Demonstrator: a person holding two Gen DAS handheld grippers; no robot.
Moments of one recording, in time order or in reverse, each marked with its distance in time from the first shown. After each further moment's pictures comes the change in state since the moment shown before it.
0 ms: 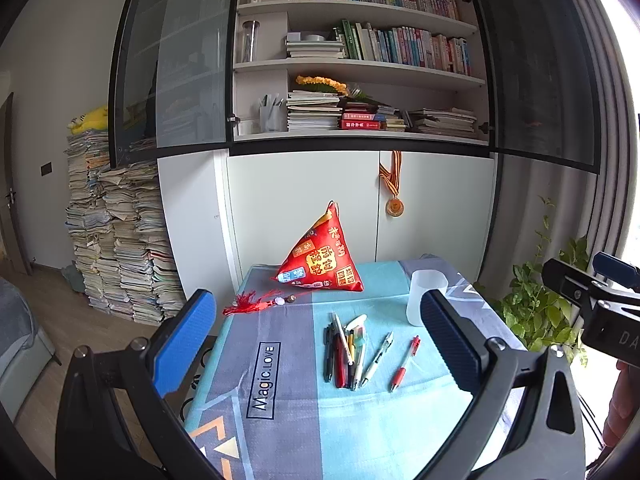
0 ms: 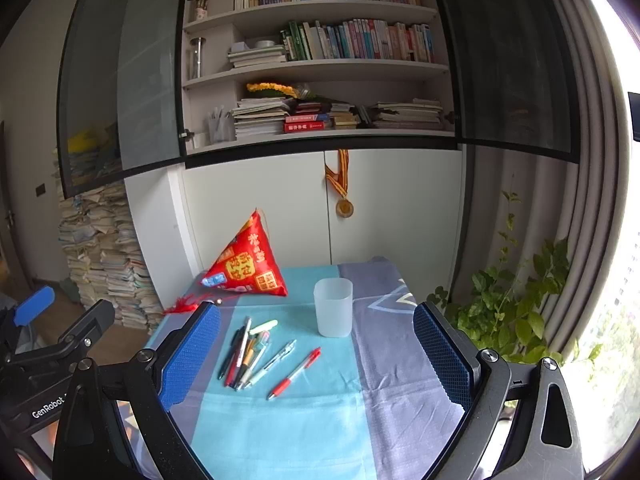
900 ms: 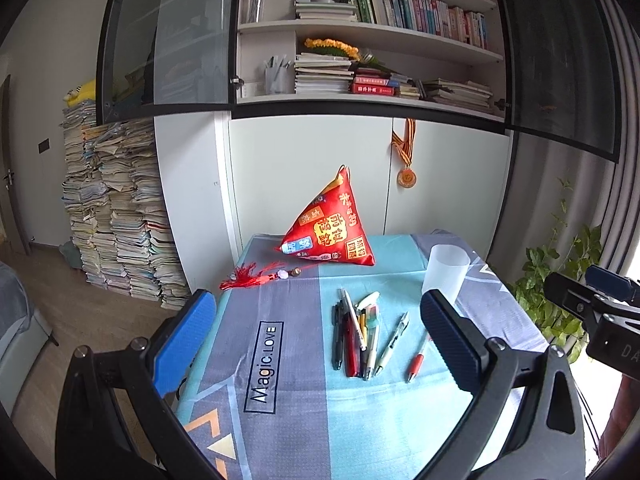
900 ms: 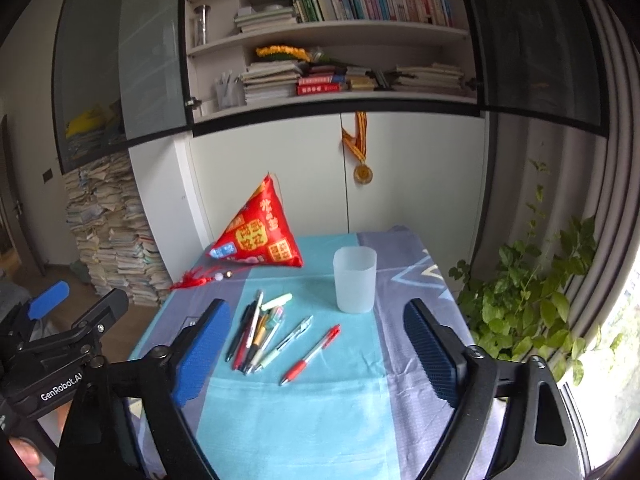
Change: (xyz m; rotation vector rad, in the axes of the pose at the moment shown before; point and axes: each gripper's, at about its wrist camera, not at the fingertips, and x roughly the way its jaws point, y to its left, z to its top) left arm 0.055 0.012 -0.015 -0.021 0.114 0.010; right arm 0.051 0.008 -0.013 0.002 0.135 0.056
